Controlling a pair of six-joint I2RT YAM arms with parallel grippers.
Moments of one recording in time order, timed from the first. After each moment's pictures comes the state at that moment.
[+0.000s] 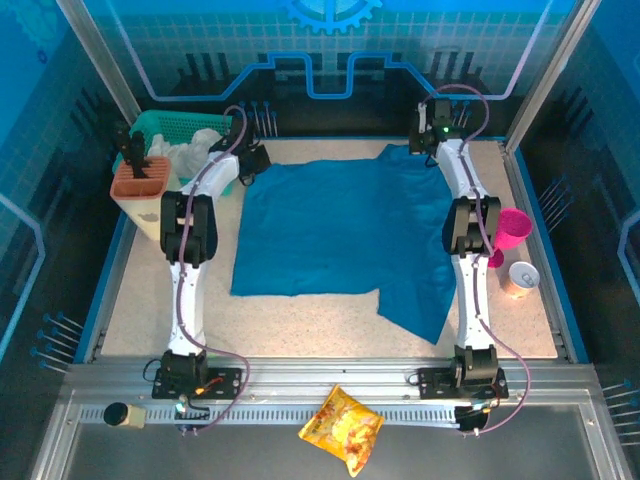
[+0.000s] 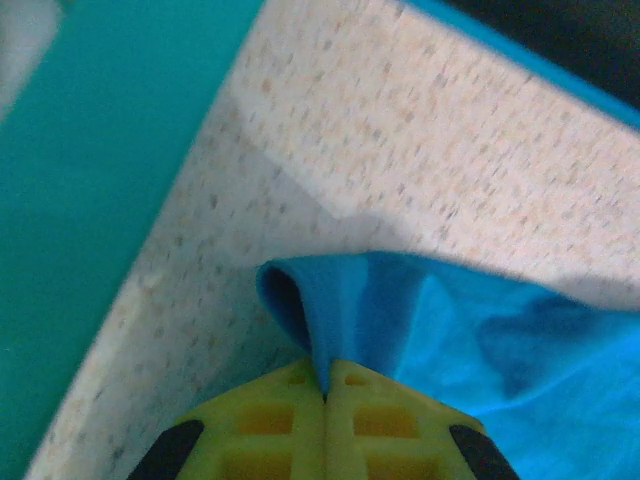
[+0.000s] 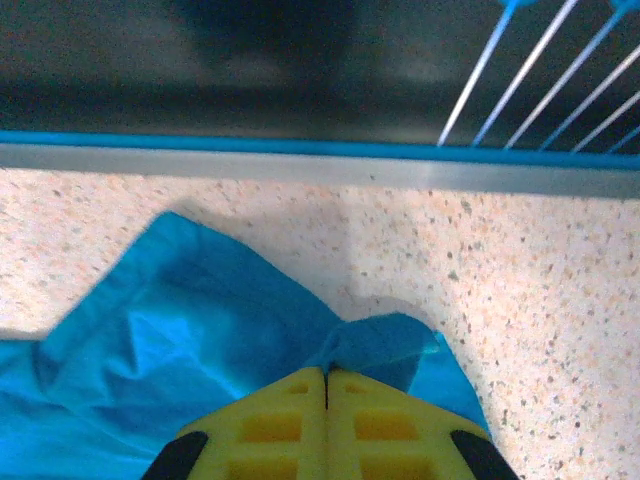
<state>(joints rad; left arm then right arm) -0.08 2.39 2.07 -0.55 0.03 -0.54 0.03 2.64 2.55 -0.72 0.05 0.00</state>
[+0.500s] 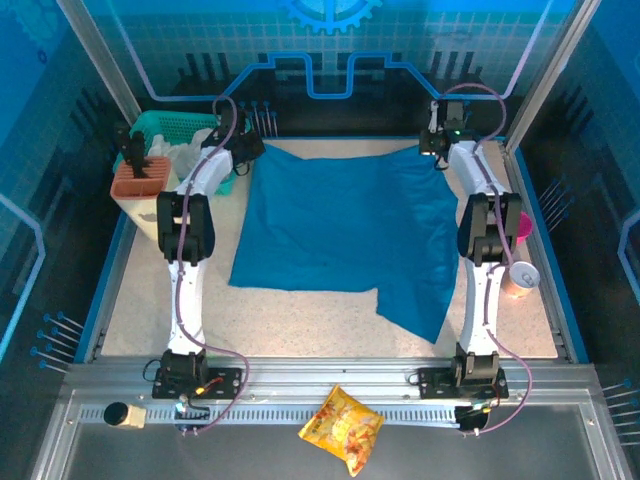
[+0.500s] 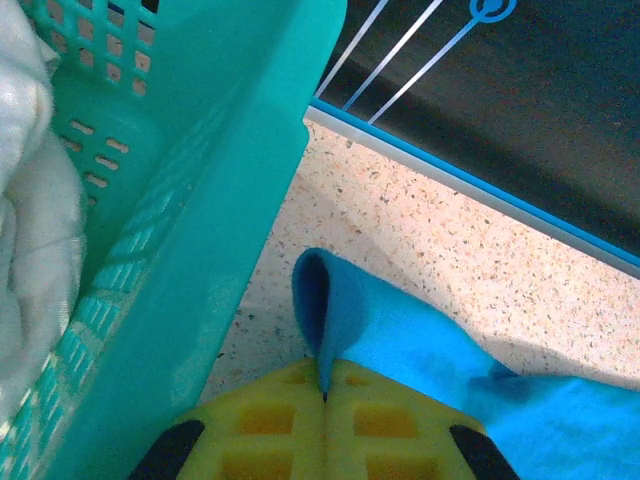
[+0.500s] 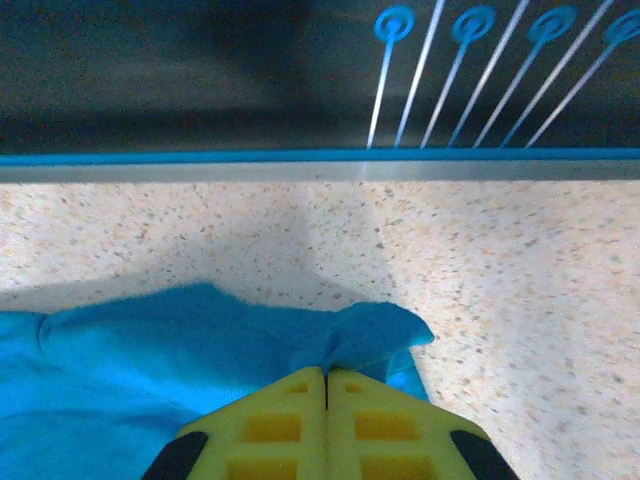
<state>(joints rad) -0.04 2.41 2.13 -0.49 0.07 -0.56 0.01 2.31 2.11 -0.53 0.08 0.03</state>
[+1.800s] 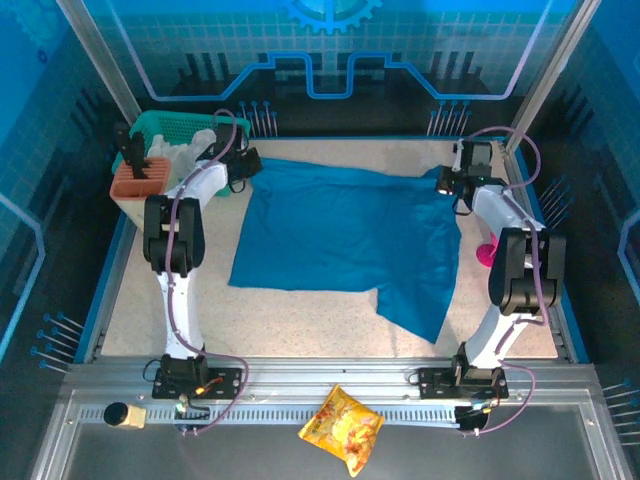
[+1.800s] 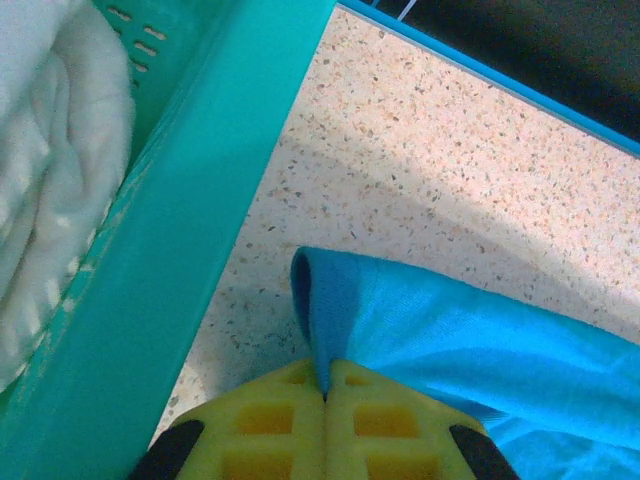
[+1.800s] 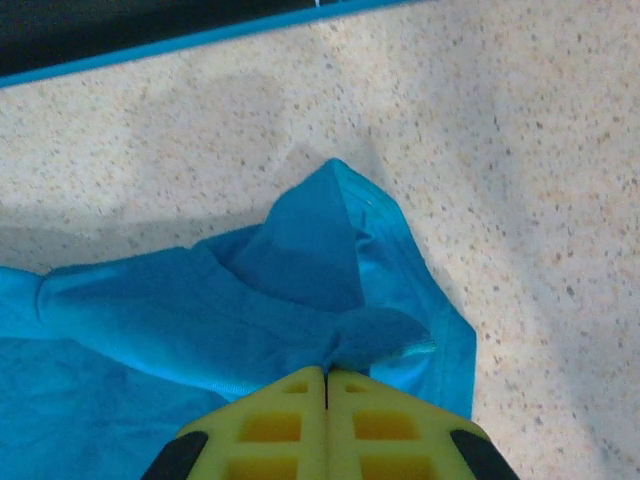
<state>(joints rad) -0.04 2.20 1.76 -0.38 0.08 -0.49 -0.06 1.78 1.28 -0.27 -0.01 0.16</state>
